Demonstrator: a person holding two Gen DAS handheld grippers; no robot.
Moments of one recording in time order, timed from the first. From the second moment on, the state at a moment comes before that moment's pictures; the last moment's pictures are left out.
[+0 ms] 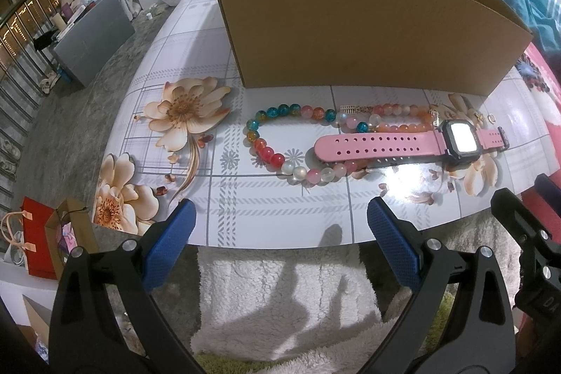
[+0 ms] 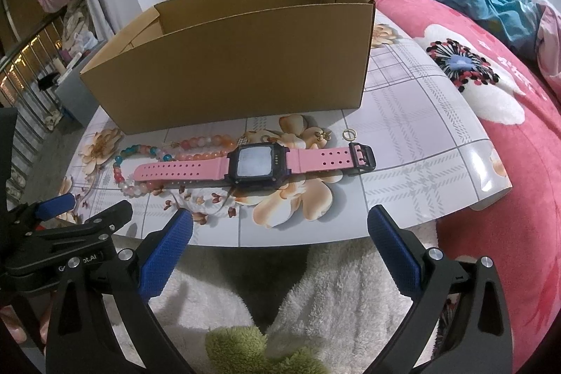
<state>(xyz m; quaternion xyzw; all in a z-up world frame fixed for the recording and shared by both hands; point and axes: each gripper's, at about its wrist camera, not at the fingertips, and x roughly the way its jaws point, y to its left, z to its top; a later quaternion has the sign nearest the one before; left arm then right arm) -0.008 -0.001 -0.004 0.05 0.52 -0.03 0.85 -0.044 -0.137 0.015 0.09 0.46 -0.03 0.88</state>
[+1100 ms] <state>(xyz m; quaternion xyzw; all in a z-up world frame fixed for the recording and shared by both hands) 0.009 -0.002 -0.007 0.06 0.52 -0.02 0.85 -0.034 -0.147 0.011 0.10 0.46 -0.03 0.88</state>
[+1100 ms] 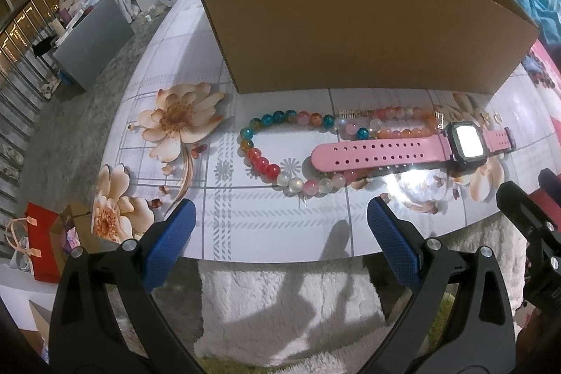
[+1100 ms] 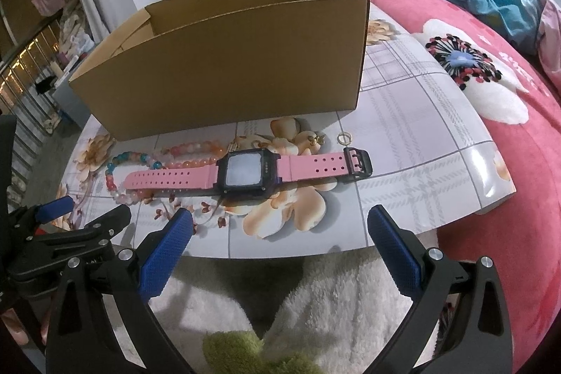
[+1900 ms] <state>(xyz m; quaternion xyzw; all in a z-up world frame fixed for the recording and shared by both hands) 0.034 0.006 0.015 0.06 0.48 -0.11 0.87 -0.008 -0.148 0.021 -0.02 0.44 0.11 0.89</state>
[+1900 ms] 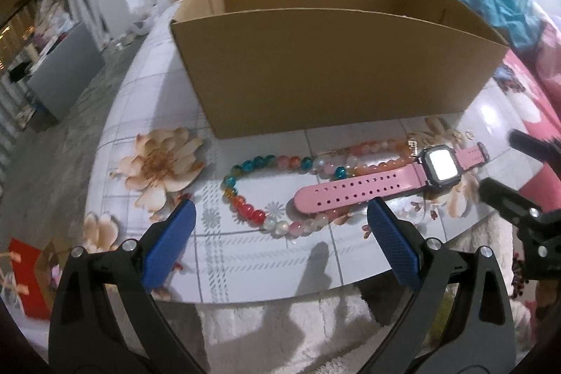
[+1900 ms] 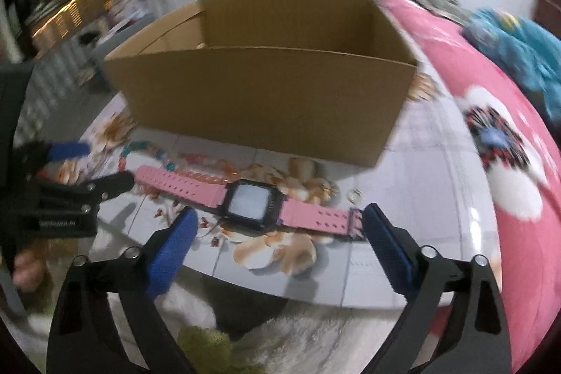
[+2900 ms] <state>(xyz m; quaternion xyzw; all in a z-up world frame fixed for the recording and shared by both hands) 0.012 -0.048 0.006 0.19 0.38 -0.27 0.86 0.039 -0.147 0.001 -0.11 0.52 0.30 0.80</state>
